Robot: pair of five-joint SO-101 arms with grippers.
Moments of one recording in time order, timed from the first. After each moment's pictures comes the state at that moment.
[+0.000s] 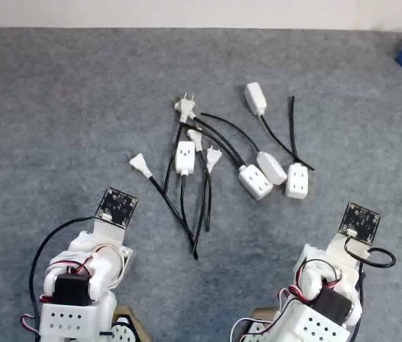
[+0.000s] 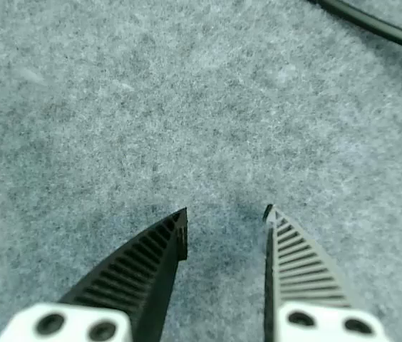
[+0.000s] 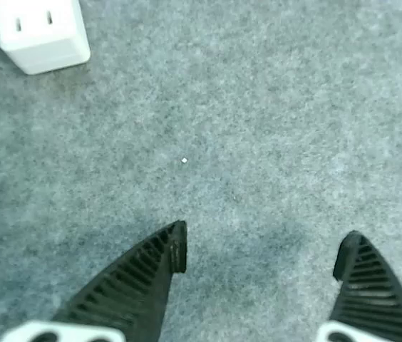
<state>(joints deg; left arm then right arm) -3.0 -103.6 96.2 76.9 -16.4 25.9 -104.5 96.0 71.2 5.8</state>
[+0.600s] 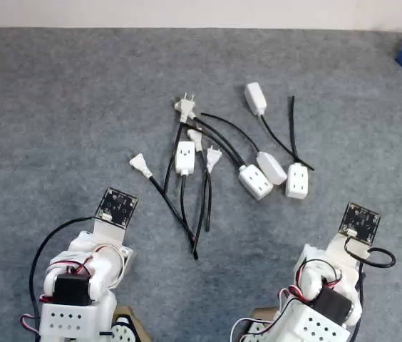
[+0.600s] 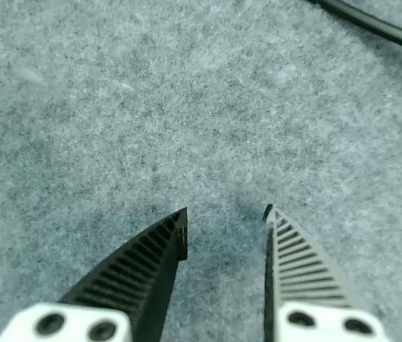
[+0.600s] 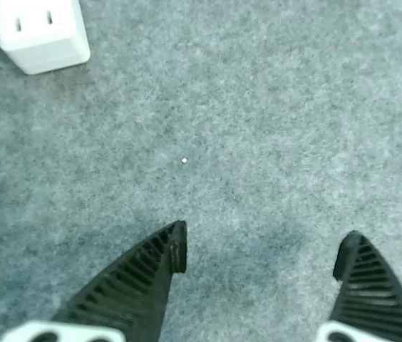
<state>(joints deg) -3.0 -103.6 96.2 76.9 -16.4 25.9 -104.5 96.0 71.2 5.8</state>
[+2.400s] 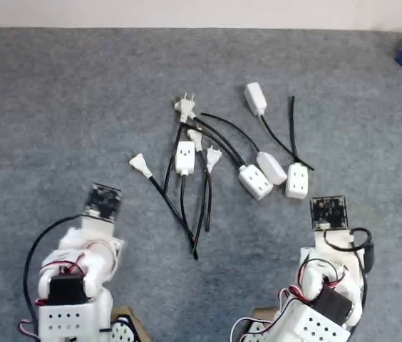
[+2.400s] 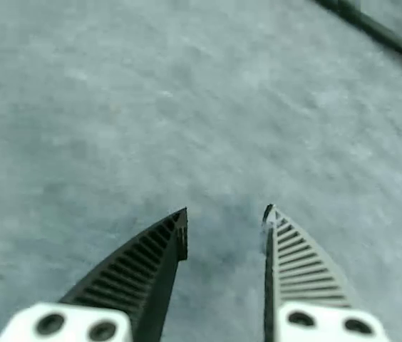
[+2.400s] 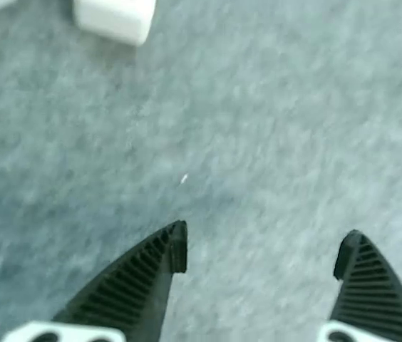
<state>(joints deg) -9.3 -103.6 96.2 72.6 -16.4 26.4 -104.5 96.0 63.9 34.8</state>
